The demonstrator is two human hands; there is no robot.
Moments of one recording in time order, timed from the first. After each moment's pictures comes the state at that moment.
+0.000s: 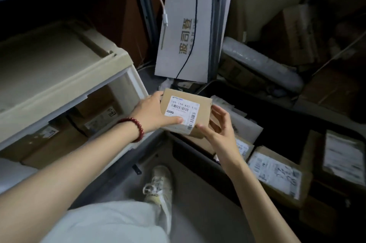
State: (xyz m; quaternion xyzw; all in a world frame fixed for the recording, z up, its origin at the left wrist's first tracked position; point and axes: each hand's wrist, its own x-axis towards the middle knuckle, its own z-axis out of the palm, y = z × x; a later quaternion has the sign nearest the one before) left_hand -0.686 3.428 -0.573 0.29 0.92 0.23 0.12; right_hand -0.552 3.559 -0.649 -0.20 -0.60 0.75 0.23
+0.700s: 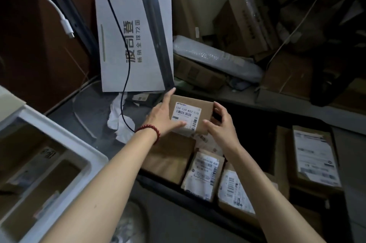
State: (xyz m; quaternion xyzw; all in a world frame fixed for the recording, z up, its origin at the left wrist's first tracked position) left_hand -0.726 3.612 -0.665 0.38 0.88 0.23 0.16; right_hand -0.576 3.716 -0.703 -0.36 -0.64 0.63 0.26
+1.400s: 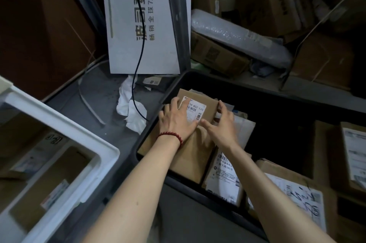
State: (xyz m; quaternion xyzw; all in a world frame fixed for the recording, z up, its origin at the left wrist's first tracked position) left_hand -0.744 3.606 -0.748 0.37 0.92 0.09 0.05; right_hand -0.634 3.693 -0.764 -0.41 -0.73 0.52 0.16
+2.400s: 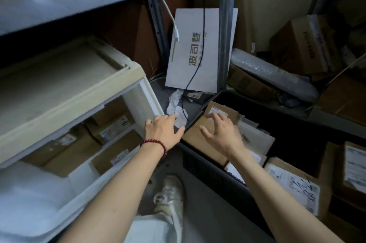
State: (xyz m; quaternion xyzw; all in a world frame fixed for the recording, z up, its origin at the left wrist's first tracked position) left_hand -0.695 3.435 -0.631 0.28 0.96 0.00 -0.03; right_hand -0.600 3.587 -0.655 -0.22 -0.94 0.26 0.10
